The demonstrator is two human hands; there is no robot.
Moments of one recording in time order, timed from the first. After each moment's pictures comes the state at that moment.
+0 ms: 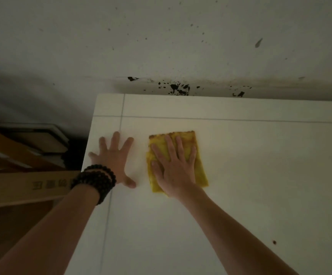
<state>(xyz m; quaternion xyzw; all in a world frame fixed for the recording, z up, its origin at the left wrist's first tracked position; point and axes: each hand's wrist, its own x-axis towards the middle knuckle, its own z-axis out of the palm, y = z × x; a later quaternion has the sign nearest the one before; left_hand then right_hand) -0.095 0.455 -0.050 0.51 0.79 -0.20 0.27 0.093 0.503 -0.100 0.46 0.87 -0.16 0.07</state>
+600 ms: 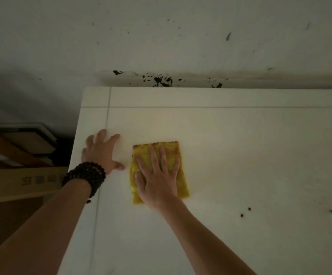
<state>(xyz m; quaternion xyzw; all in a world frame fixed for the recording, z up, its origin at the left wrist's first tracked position) -0.082 0.425 -0.070 0.50 0.83 -0.06 0.23 0.113 0.426 -0.102 0.47 0.86 -0.19 0.07</state>
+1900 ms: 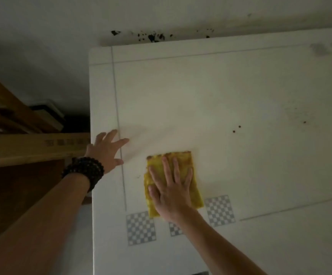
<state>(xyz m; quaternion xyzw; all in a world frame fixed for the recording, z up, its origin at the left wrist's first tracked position) -0.063 0.234 -0.053 0.65 0.72 -0.13 0.23 0.187 0.174 -0.094 0.51 0.83 -0.23 0.09</state>
